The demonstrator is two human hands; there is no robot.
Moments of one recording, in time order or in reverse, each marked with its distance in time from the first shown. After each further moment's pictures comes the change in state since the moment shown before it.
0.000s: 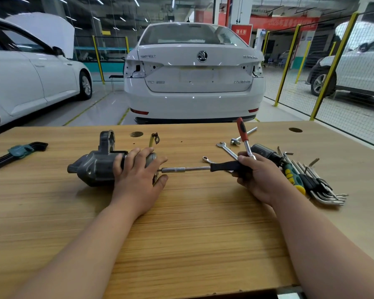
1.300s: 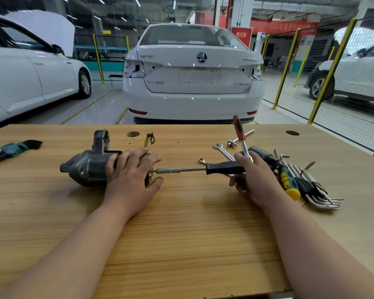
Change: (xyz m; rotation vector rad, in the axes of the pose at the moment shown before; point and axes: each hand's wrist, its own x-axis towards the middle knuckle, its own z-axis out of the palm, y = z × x) left_hand 0.001 -0.004 0.004 -0.006 0.084 0.020; right_hand -0.001 0.004 0.002 -0.213 0.043 -0.134
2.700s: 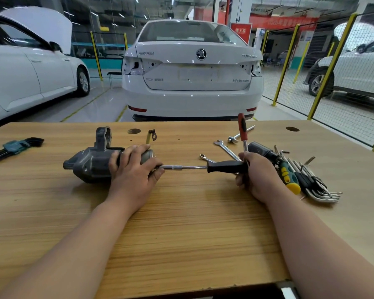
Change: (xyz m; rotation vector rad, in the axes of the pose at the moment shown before) left_hand -0.003 0.002 -0.006 -0.125 -0.009 0.015; right_hand 0.009 -0.003 0.004 0.094 0.105 0.194
